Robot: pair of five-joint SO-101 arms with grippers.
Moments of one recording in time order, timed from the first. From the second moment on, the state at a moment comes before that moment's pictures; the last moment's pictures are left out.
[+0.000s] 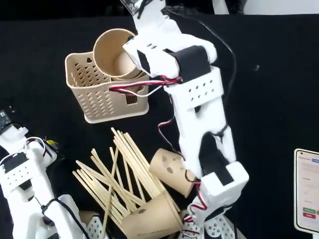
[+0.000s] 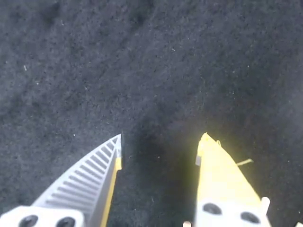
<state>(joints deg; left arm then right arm) -40.5 -45.9 69.6 47.3 4.9 -25.3 12.4 -53.8 86.5 15.4</state>
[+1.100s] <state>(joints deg) -40.5 -45.9 69.6 47.3 4.9 -7.5 -59.6 52.6 85.9 58.8</state>
